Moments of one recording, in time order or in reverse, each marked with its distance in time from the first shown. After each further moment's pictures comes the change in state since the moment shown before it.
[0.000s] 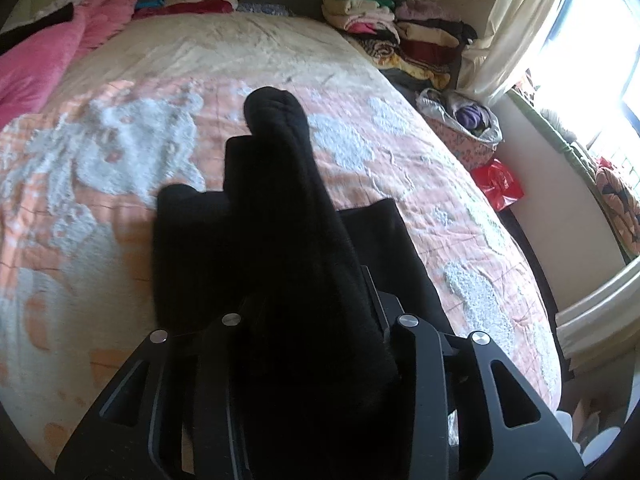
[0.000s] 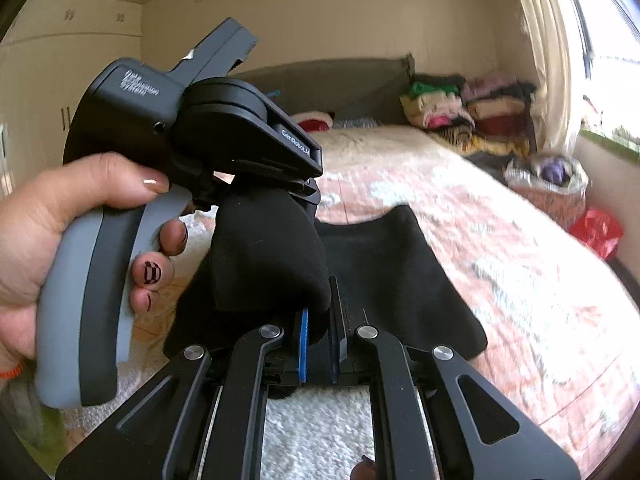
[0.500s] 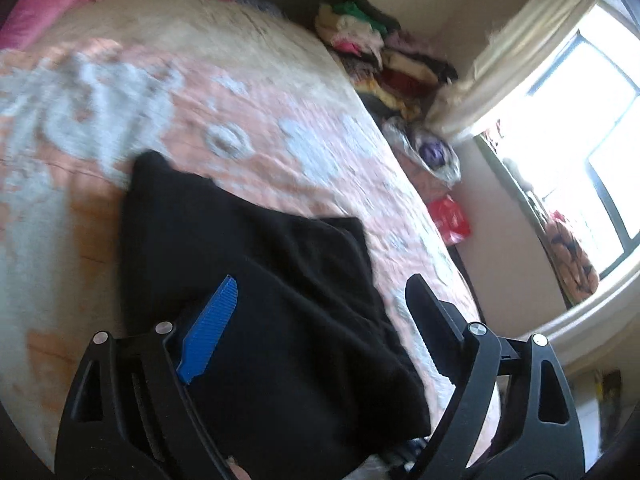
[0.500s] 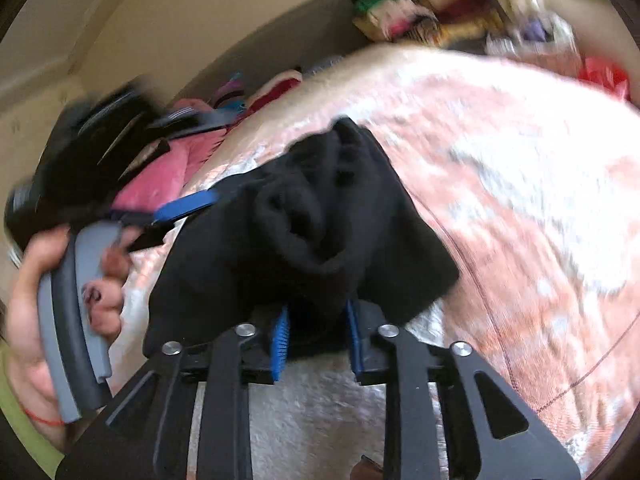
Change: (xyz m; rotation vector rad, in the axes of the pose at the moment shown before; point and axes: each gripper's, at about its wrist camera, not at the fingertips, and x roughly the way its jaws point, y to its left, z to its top) left arm -0.006 0.029 -0.009 -0.173 -0.081 -0.197; right arm 0.033 -0.081 -0.026 0.451 0.182 0.184
